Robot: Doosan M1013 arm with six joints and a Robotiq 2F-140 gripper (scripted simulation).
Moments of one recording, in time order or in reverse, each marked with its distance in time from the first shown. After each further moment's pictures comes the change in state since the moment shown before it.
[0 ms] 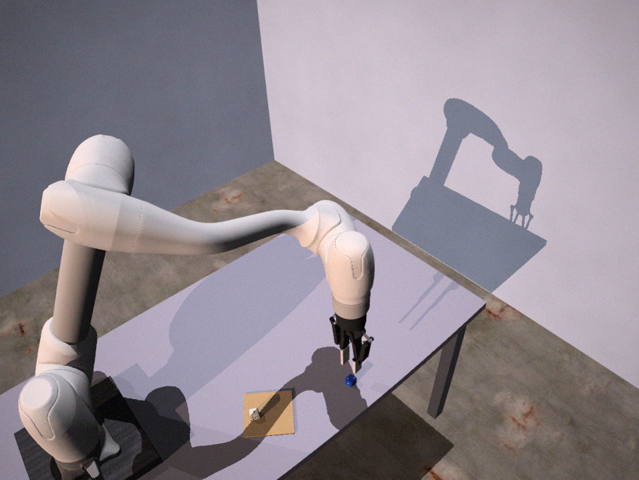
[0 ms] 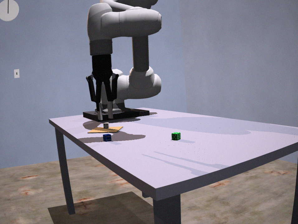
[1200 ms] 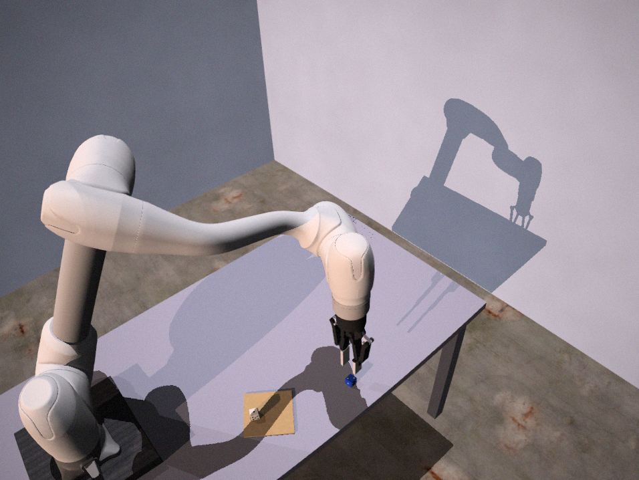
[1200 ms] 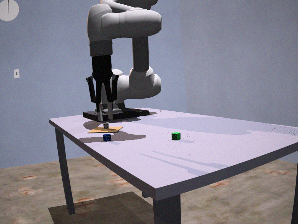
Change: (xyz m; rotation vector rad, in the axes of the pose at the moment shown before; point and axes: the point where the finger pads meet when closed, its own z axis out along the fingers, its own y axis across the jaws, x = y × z) arm 0.000 0.000 0.004 0.000 0.000 0.000
